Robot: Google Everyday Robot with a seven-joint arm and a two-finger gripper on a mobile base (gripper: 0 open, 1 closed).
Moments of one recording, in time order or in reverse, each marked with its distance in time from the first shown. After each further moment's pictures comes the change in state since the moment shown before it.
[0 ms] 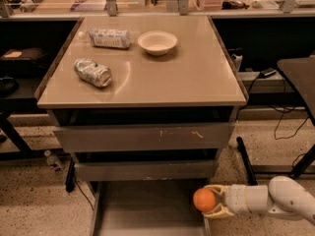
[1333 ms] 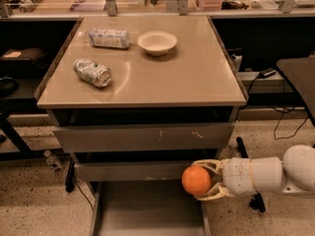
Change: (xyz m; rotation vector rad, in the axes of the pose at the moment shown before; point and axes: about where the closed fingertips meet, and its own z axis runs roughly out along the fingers) arm -0.192 -0.006 -0.073 0.007 -0.080 -0.296
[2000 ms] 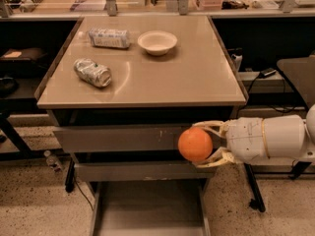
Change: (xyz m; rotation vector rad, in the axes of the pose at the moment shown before) arm -0.114 -0.076 -0.055 0.073 0.022 -0.097
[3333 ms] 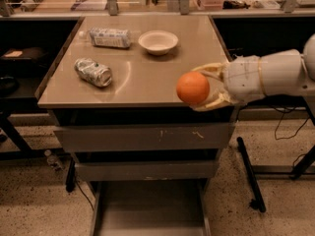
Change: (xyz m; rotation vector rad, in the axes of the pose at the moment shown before) arm -0.021 -0.128 -0.019 0.064 0.021 -0.057
